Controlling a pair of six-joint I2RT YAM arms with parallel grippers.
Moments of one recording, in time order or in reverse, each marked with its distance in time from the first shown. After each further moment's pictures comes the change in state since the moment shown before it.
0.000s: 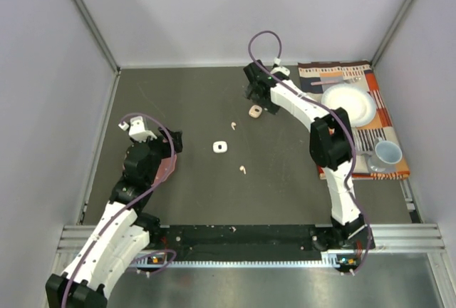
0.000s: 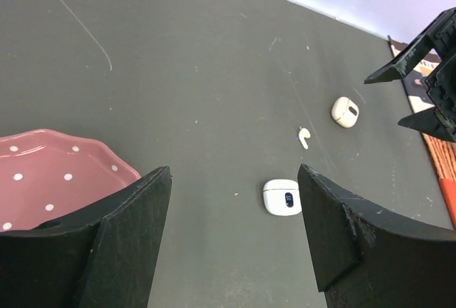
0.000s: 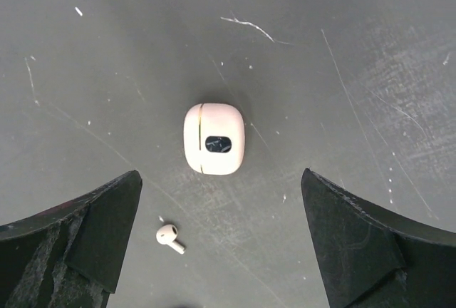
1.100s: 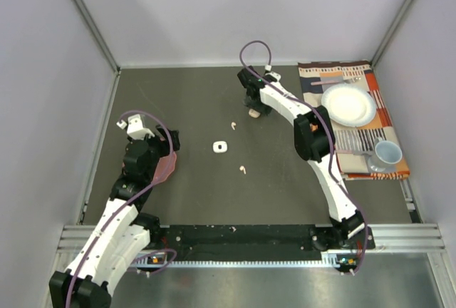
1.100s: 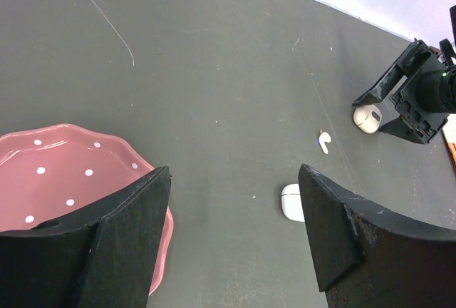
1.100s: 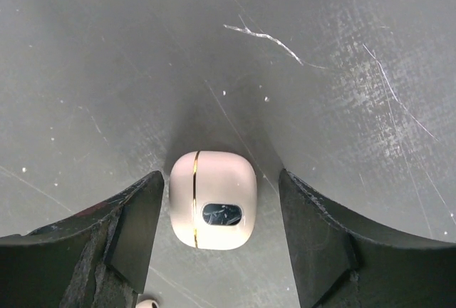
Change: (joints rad) left arm 0.058 0.048 0.009 -0.005 0.004 0.006; right arm -0.006 0.282 0.255 -0.096 0.009 -0.041
